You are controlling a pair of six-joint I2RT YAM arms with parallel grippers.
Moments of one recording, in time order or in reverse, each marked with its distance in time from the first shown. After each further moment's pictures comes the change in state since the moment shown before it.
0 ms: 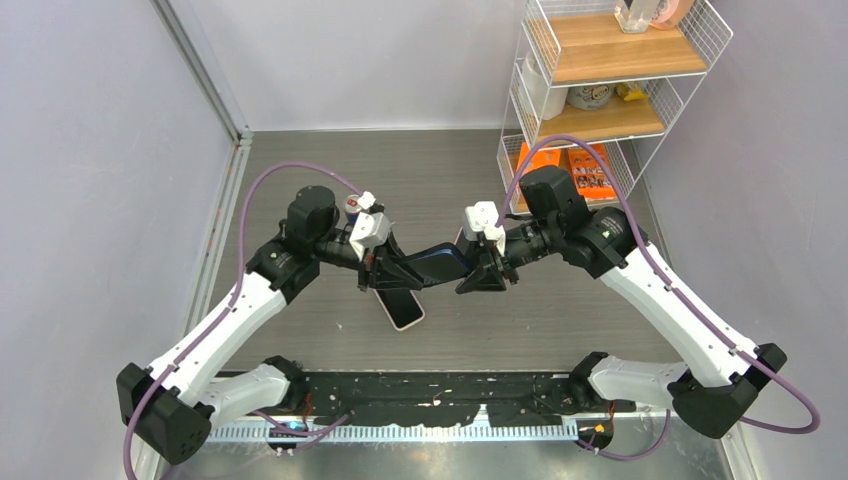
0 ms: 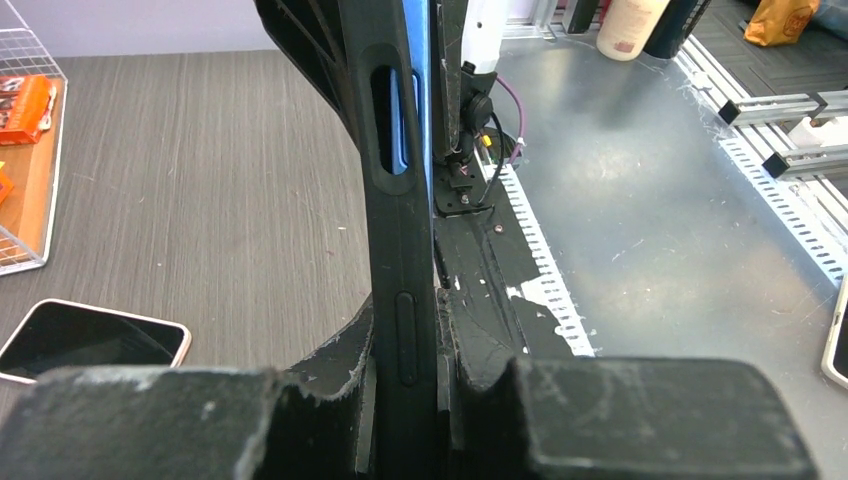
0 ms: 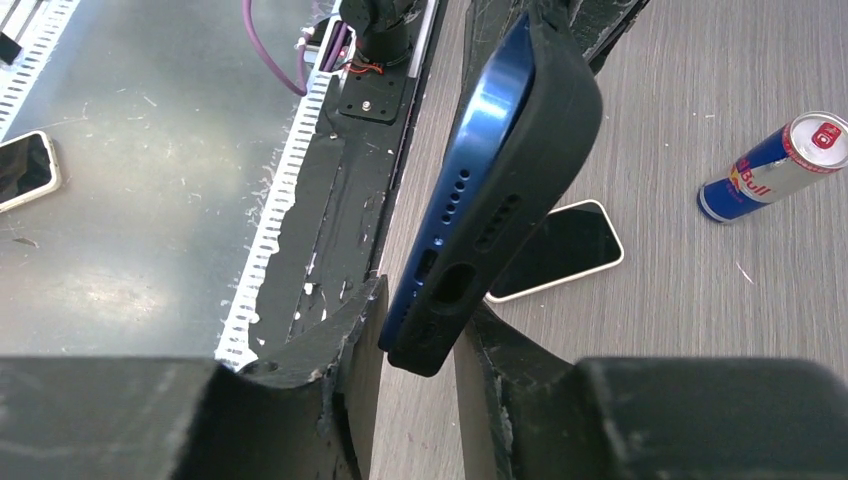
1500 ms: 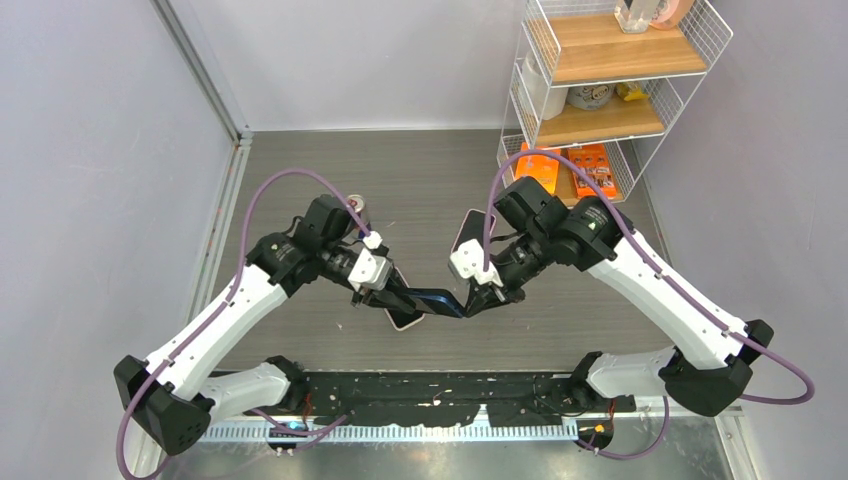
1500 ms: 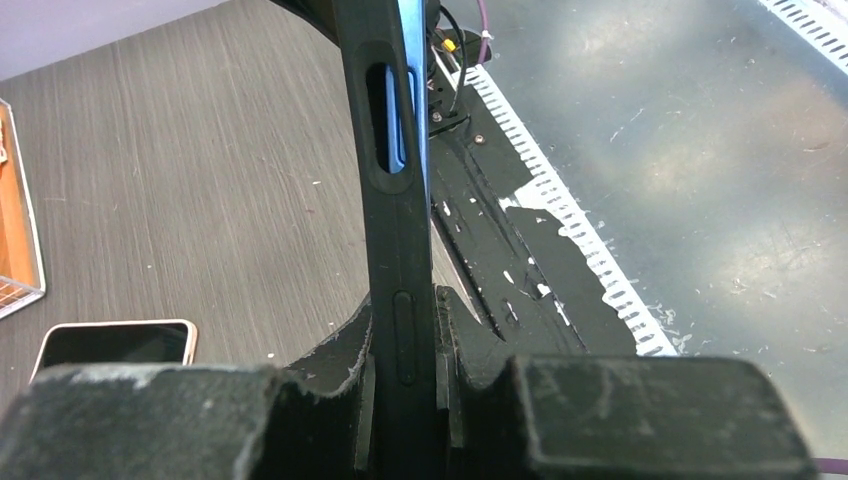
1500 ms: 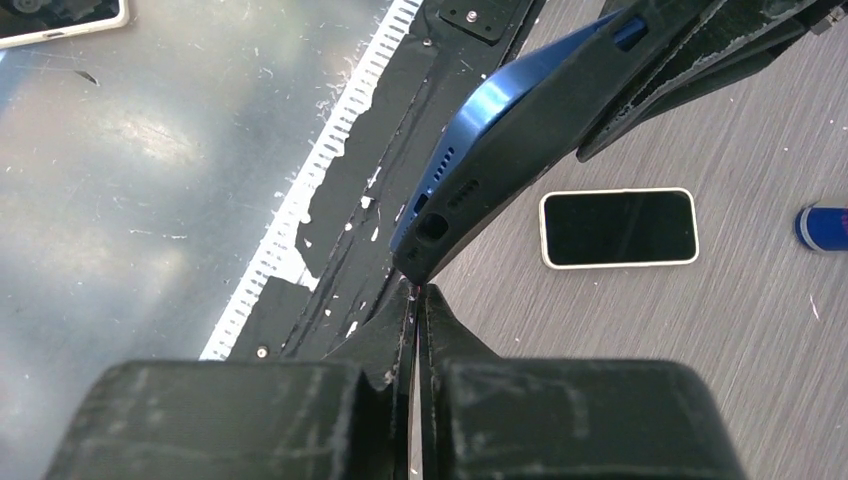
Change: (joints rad) left arm -0.069 0.042 0.121 -0.592 -0.013 0.690; right arm 0.138 0.106 0.177 -0.422 0.073 -0.360
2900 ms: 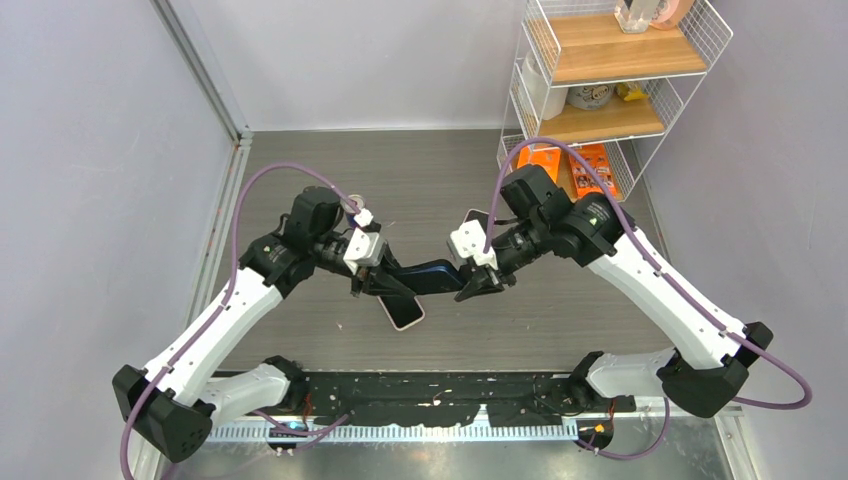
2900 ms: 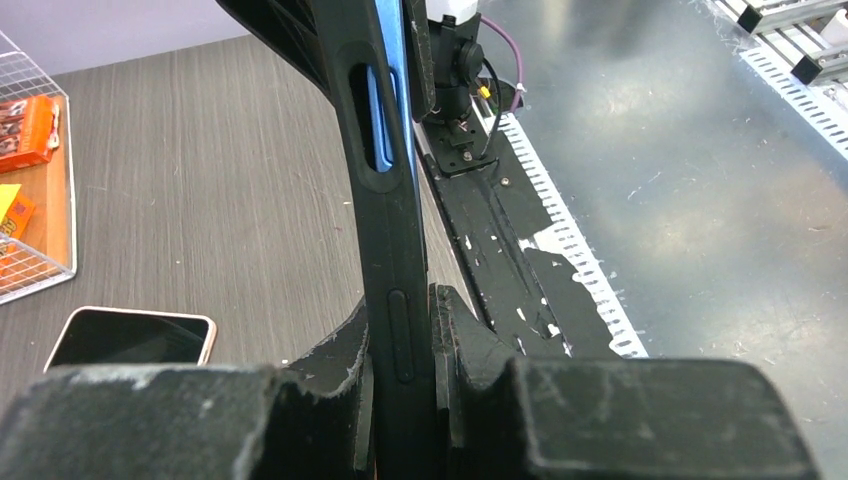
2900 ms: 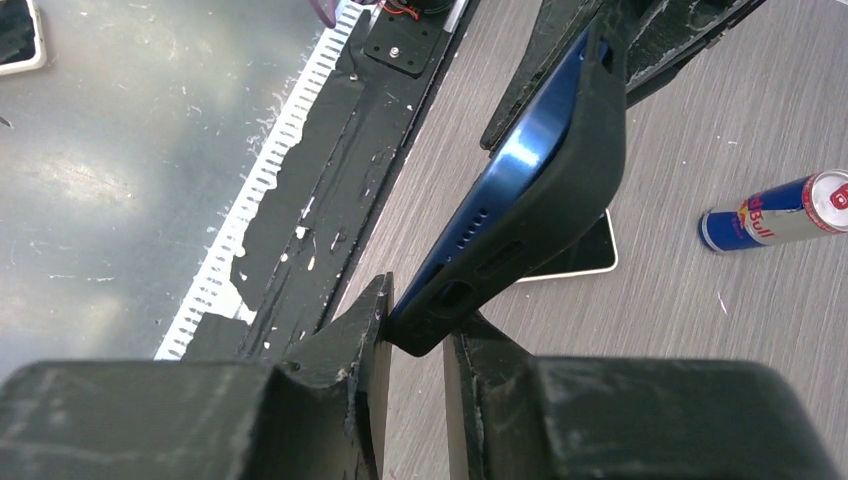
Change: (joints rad) left arm 0.068 -0.030 -0.033 0.225 0.036 -0.277; right arm -0.060 0.000 -0.010 0.161 -0.016 0.064
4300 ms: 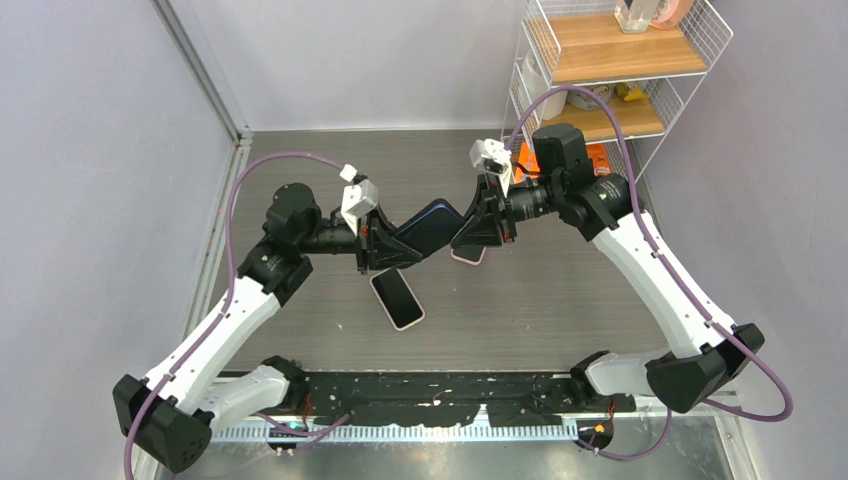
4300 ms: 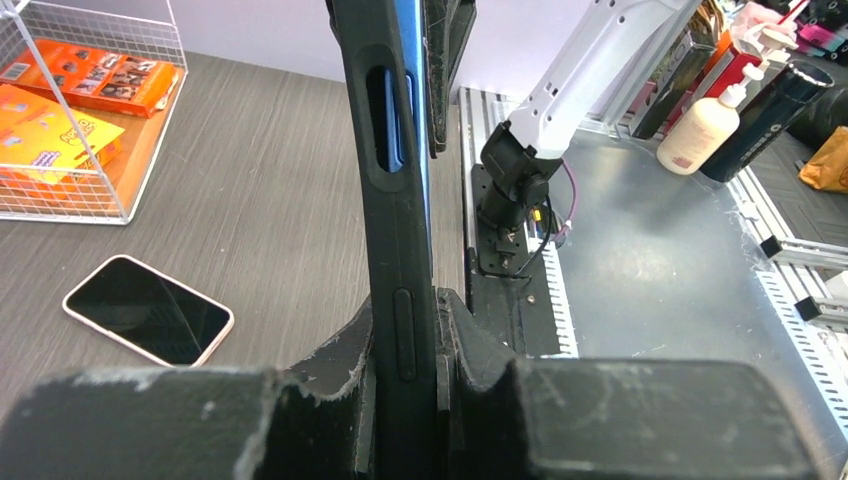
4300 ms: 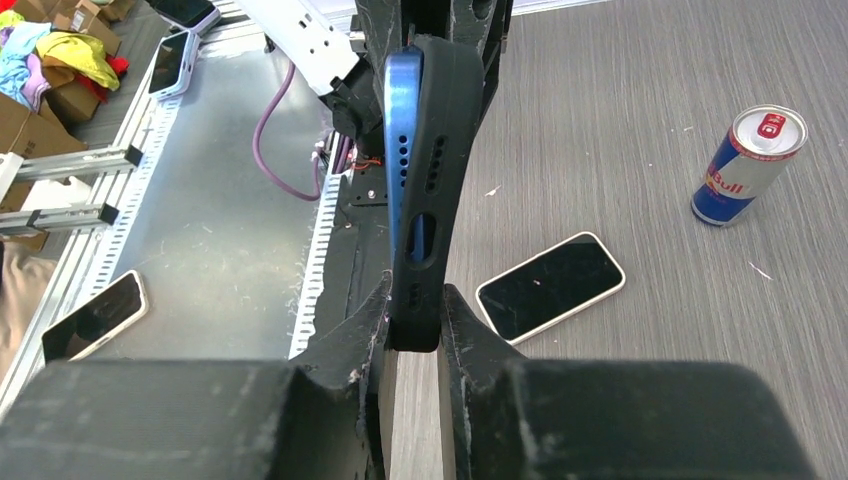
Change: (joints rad) left arm 0.046 -0.051 -0.101 0.601 -0.199 -0.783; right arm -0.253 0.042 -0.015 0.386 -0.232 0.621
